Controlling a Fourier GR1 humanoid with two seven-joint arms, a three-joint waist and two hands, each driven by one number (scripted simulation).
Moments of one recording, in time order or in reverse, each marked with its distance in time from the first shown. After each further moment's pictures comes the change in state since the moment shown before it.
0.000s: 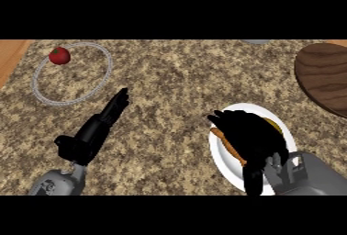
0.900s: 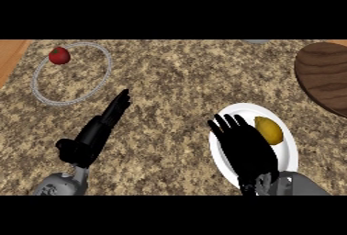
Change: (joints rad) left arm 0.030 -0.060 0.042 -0.036 -0.070 -0.039 0.032; right arm 0.134 0.062 0.048 -0.014 0.369 -0.022 -0.102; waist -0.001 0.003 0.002
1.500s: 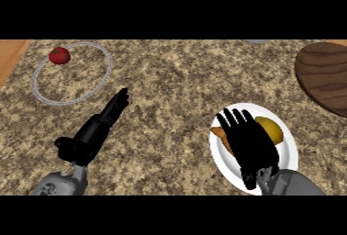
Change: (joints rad) left arm 0.002 -0.036 0.052 0.003 -0.043 -0.052 0.010; right arm 0.074 0.038 -0.062 0.085 0.231 -0.061 -0.116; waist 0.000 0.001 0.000
